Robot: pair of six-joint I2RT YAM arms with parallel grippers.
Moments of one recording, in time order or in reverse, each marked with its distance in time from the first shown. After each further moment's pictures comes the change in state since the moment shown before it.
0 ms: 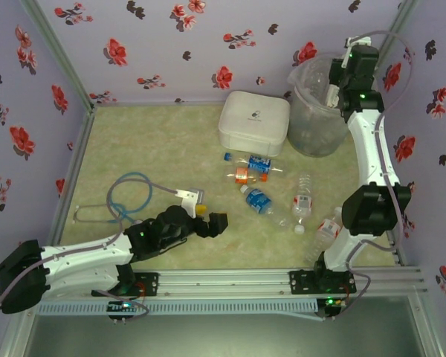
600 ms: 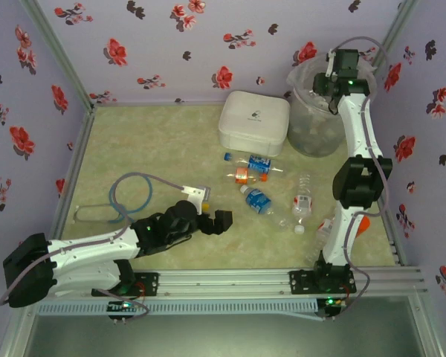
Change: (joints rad) left arm -0.002 0.090 0.099 -0.085 -0.006 0.001; right arm -0.009 0.341 0.314 -0.328 -0.148 0.038
